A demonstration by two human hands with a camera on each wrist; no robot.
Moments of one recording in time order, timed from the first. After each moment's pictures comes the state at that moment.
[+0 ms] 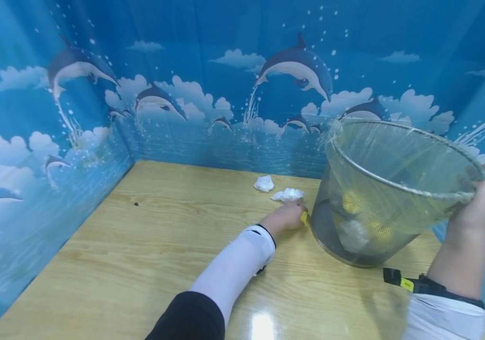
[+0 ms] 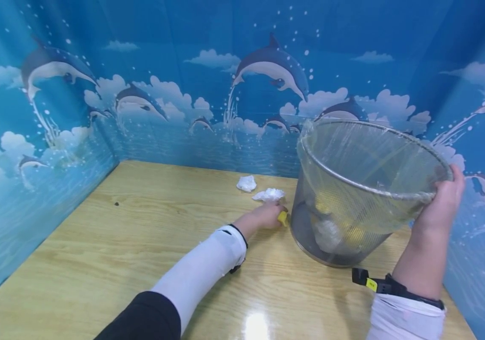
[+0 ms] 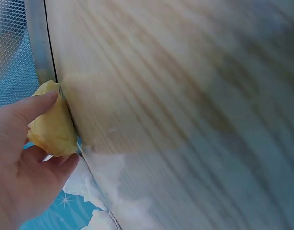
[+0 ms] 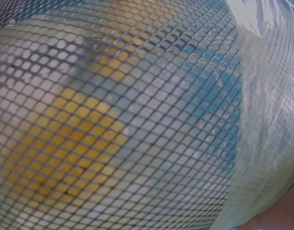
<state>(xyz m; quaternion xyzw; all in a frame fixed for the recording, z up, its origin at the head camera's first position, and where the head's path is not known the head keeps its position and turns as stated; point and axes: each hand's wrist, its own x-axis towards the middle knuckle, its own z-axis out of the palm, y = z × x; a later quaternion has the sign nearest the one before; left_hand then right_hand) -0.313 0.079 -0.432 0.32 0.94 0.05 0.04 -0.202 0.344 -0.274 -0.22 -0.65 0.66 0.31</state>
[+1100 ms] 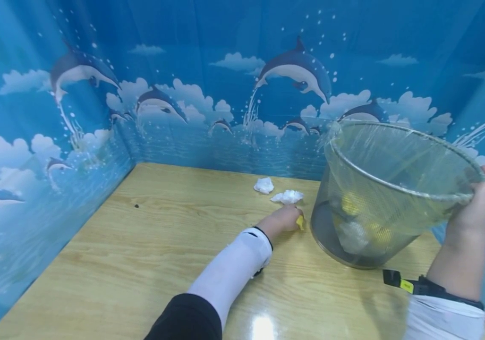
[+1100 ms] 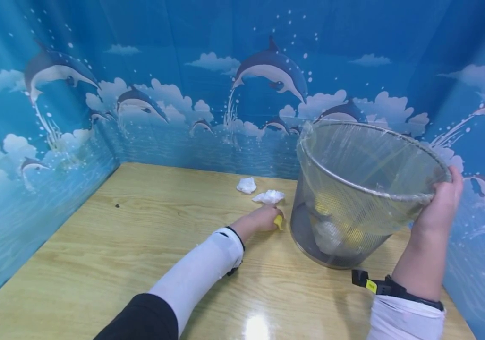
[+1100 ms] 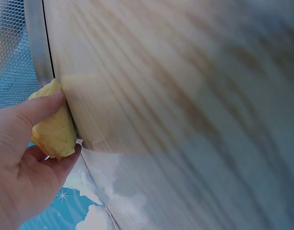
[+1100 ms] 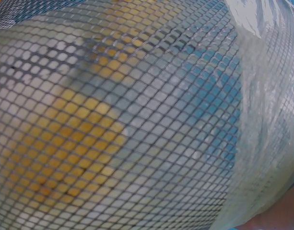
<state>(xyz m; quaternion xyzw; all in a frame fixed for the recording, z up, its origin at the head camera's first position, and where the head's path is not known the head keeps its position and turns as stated) -0.312 0.072 -0.434 0.33 0.94 0.04 0.06 -0.202 0.345 -0.275 -0.22 -0.65 0.66 0.31</state>
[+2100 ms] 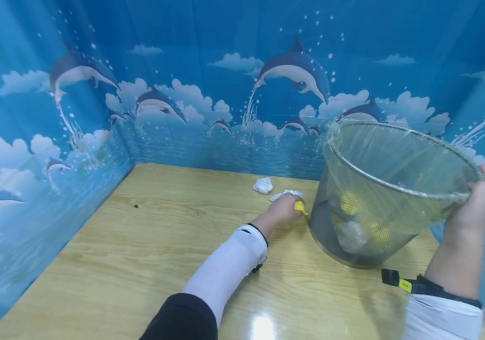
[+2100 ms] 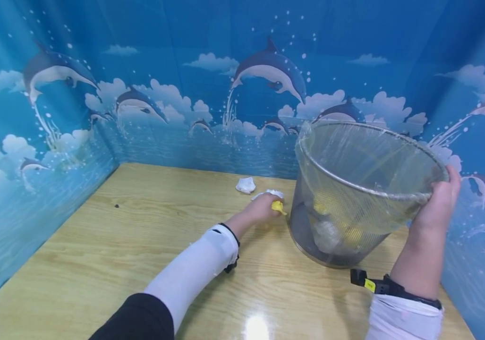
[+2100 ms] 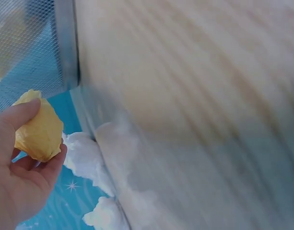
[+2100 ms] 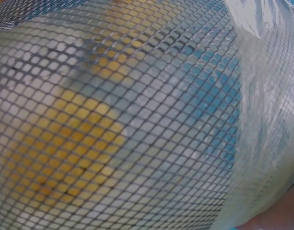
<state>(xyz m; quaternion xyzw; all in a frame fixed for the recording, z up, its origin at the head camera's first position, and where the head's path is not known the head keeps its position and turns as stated) -0.316 0.066 -0.414 0.27 0.94 0.21 0.02 -0.202 0.346 -0.273 -0.22 -0.65 0.66 0.31</state>
